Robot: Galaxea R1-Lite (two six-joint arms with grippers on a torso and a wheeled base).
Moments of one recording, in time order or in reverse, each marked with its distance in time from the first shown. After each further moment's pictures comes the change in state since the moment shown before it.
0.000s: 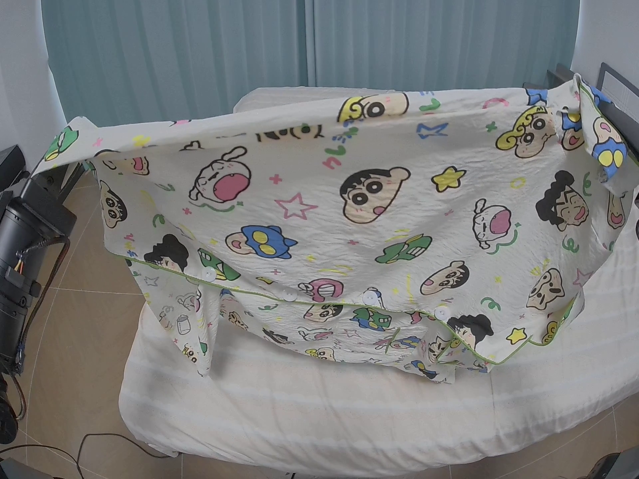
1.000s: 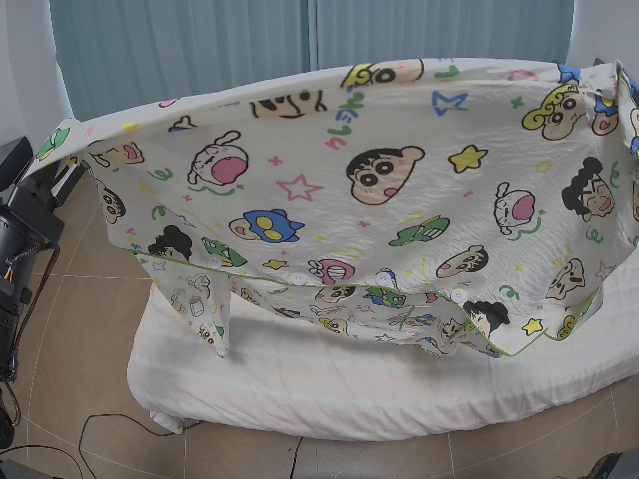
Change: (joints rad) left arm -0.001 -0.041 0.024 0.000 0.001 0.007; right arm 0.005 -0.089 -0.003 0.020 0.025 -0.002
